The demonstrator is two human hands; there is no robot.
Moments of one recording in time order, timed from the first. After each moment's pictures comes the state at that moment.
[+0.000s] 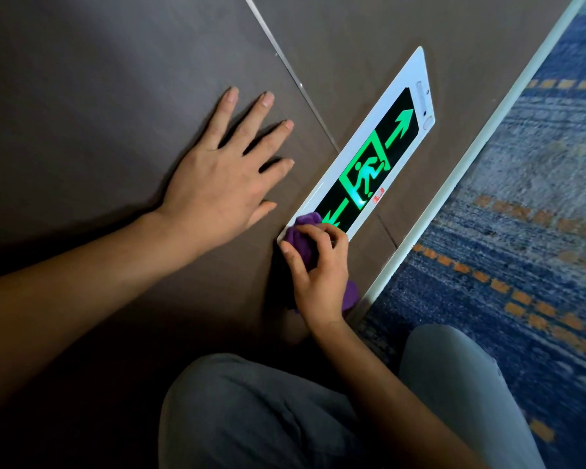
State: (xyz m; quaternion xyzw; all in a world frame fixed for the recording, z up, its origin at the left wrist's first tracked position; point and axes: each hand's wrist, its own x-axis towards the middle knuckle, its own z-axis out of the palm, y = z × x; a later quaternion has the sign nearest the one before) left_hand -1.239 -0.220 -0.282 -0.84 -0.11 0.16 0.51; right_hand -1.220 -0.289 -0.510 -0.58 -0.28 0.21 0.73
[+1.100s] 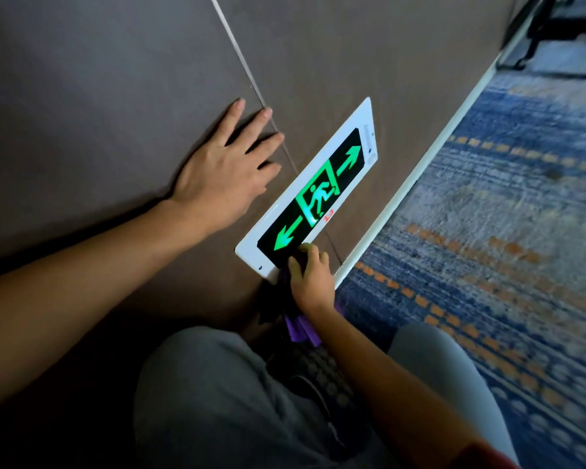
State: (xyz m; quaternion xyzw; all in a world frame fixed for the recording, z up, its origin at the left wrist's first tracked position) left_hand -1.199 -0.200 -0.308 -0.86 -0.13 0.09 0.48; right_hand -1.153 -0.294 -0.563 -0.72 -0.36 0.32 0.50
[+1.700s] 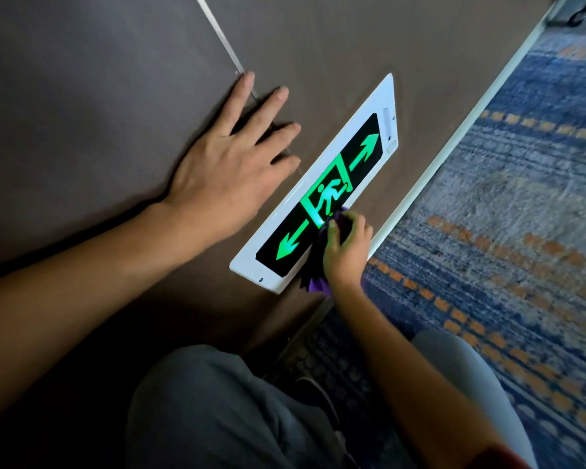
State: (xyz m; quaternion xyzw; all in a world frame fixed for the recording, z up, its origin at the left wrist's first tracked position) left_hand -1.175 -0.191 -0.309 -0.88 -0.12 0.11 0.45; right_hand -1.094 -0.242 -0.566 -0.71 -0.20 0.28 0.61
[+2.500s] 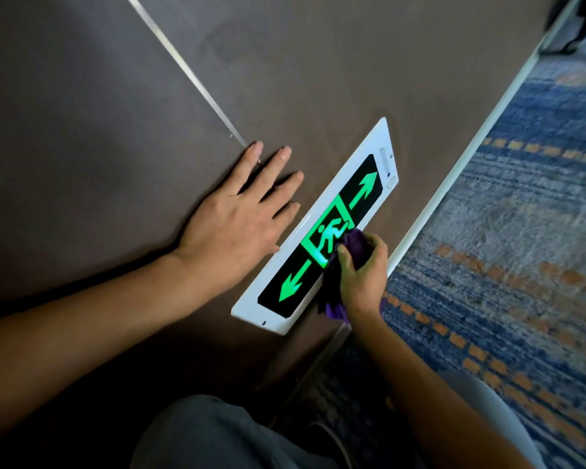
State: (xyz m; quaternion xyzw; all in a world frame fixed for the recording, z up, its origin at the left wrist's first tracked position) left_hand -1.162 -0.194 -0.314 -0.83 -0.12 0.22 0.50; right_hand -1.067 -0.234 -0.567 -0.67 -0.15 0.30 0.66
